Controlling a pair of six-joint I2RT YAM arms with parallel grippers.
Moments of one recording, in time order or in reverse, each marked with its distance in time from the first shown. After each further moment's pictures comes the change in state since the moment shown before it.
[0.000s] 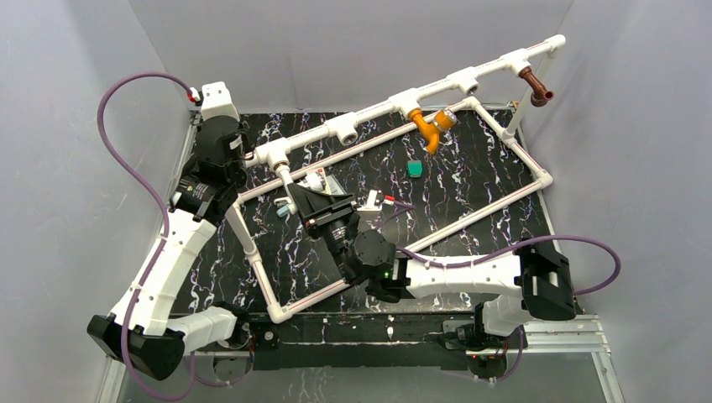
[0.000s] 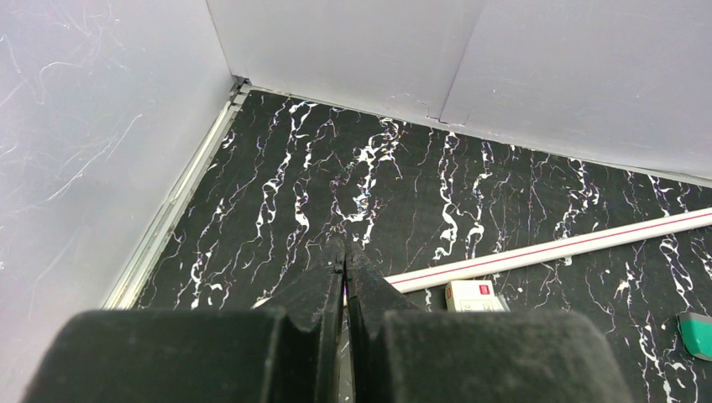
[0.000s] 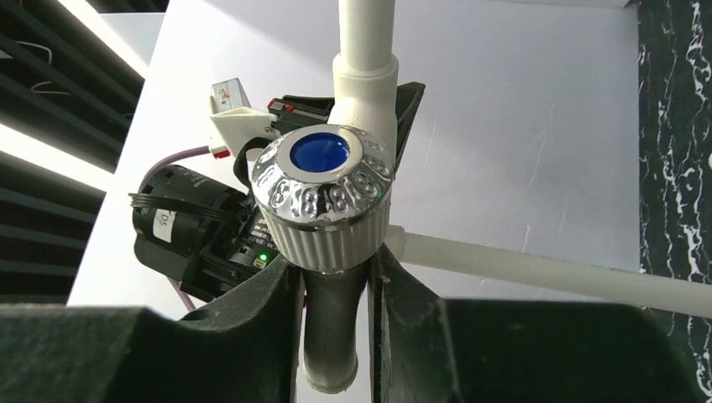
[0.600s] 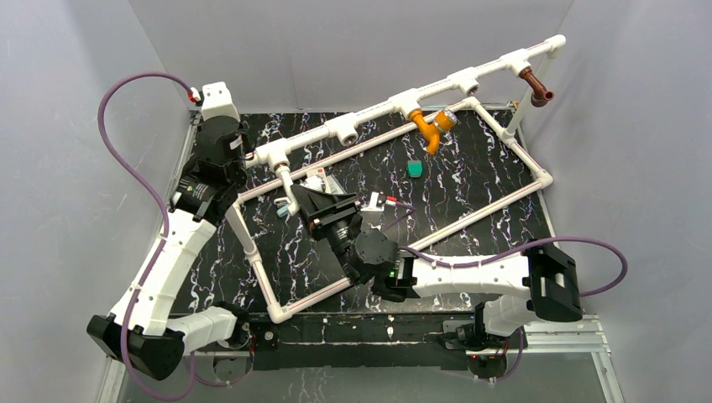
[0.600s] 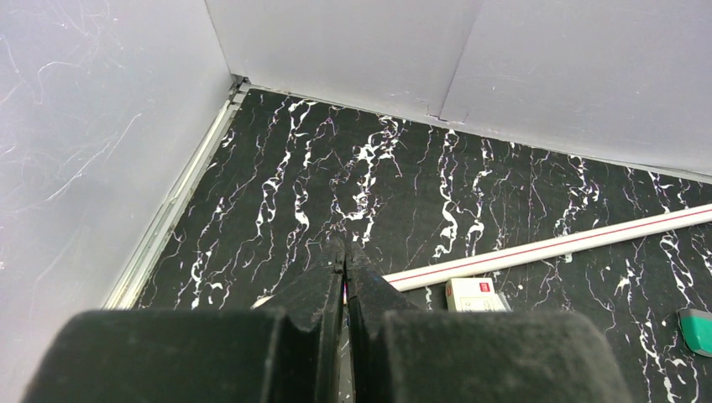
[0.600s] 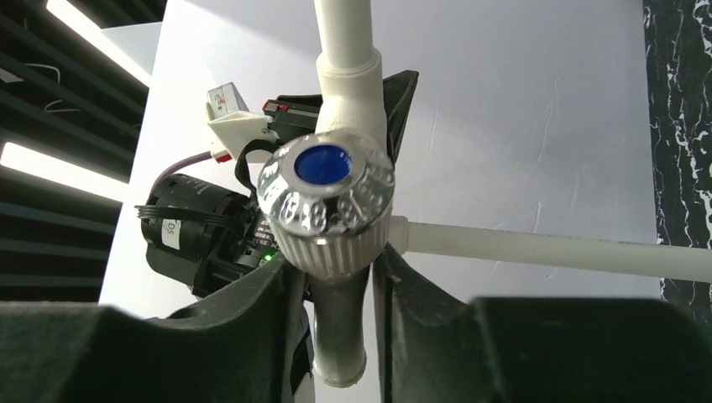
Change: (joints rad) left arm -0.005 0.000 0.001 -0.006 0.004 0.000; right arm -0.006 -0.038 -0.008 -0.109 -0.037 0.169
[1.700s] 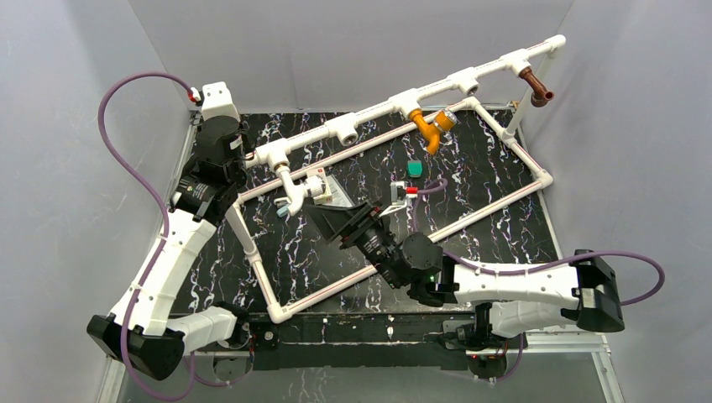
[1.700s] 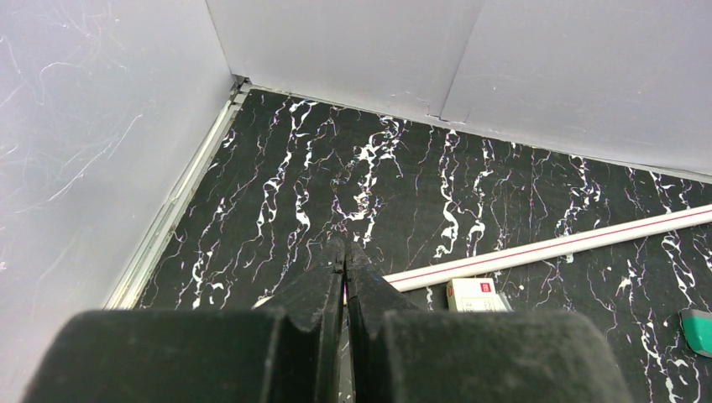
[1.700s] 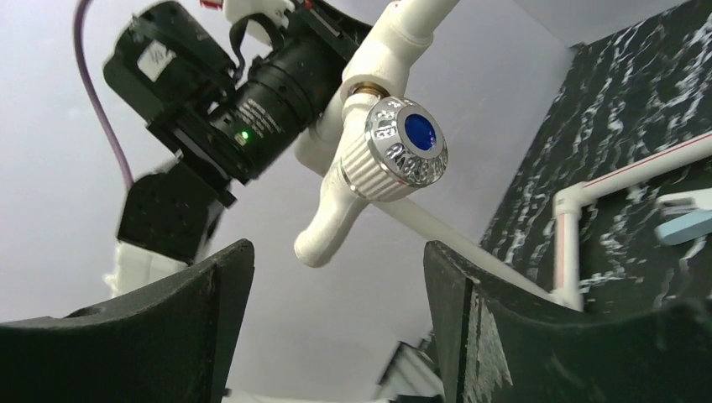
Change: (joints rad) left arm 0.000 0.000 0.000 0.001 -0.002 0.003; right arm -0.006 -0.262 -0.196 -0.022 -0.230 -0.558
